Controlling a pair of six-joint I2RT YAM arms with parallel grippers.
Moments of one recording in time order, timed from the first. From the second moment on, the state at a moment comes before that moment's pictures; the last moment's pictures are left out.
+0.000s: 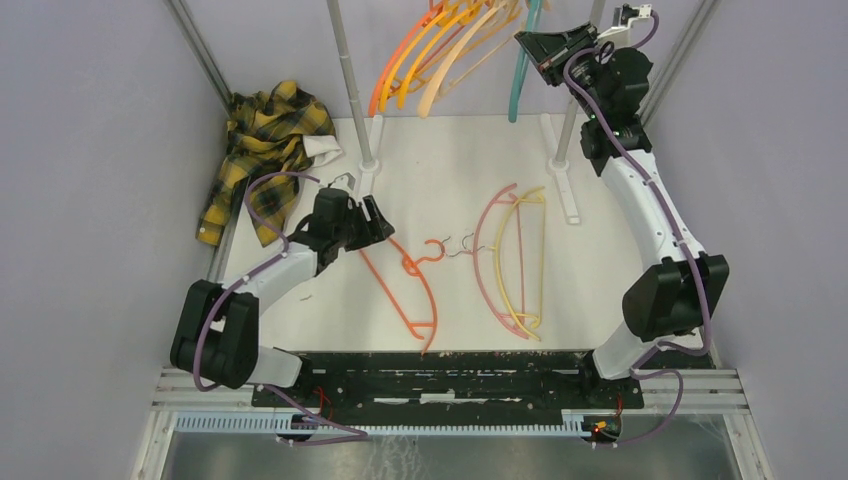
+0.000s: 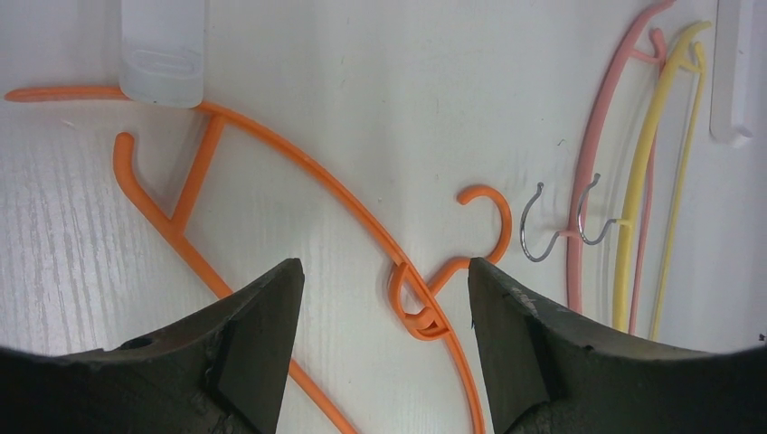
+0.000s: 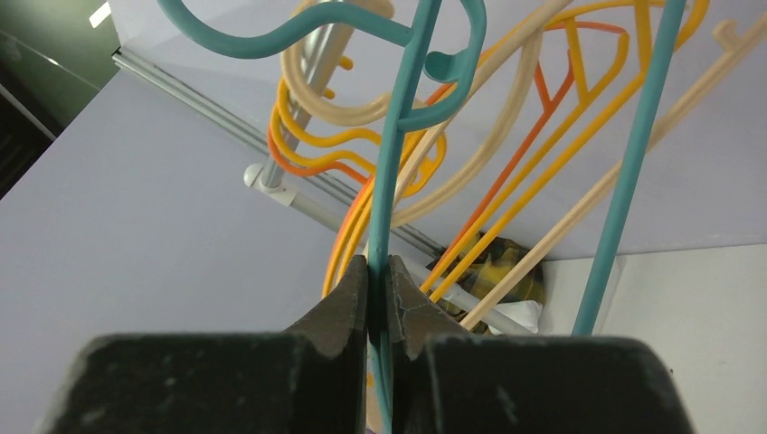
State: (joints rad) left arm -0.32 1.40 0.74 -0.02 0.13 -0.57; right arm 0.15 1.62 1.66 0.25 -0.32 1.06
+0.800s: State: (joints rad) left arm -0.32 1.27 0.73 -0.01 0.19 -0.57; right arm 0.15 1.68 1.64 0.13 -0.29 1.07
